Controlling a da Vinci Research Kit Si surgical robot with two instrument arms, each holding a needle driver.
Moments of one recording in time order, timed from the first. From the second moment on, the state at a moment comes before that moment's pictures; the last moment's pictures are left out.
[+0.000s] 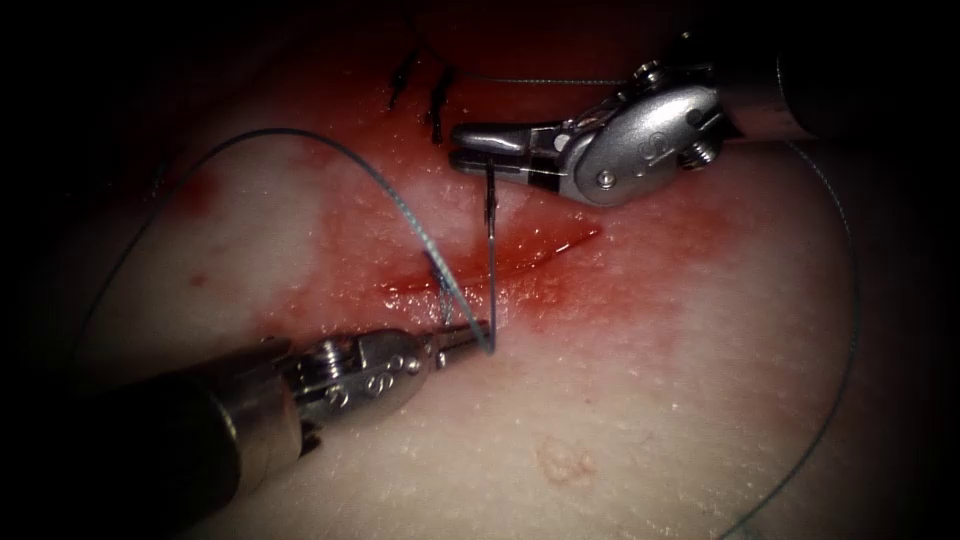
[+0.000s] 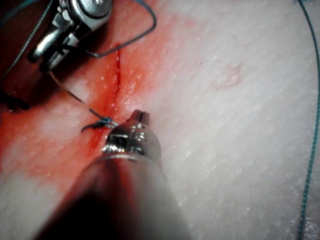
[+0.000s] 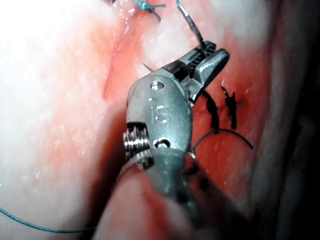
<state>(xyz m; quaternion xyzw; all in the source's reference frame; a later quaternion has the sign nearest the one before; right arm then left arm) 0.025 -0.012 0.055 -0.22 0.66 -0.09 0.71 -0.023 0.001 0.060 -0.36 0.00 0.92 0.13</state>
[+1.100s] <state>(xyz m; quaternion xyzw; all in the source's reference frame) 0.025 -0.013 0.056 -0.06 0.68 0.03 0.73 -0.026 0.001 0.062 -0.36 0.00 0.92 0.14</state>
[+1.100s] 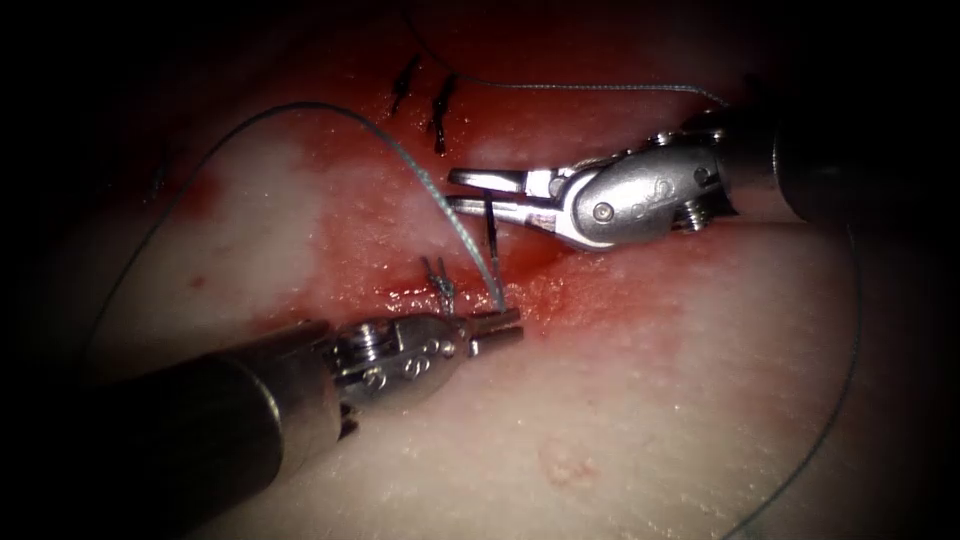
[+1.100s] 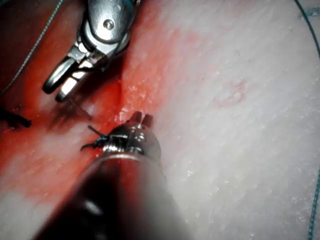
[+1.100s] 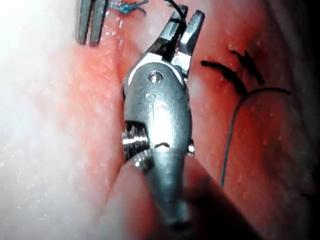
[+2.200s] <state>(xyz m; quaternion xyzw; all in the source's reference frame) 0.026 -0.008 0.059 0.26 0.58 0.40 0.65 -0.023 -0.001 0.064 -0.34 -0.03 0.93 0.14</state>
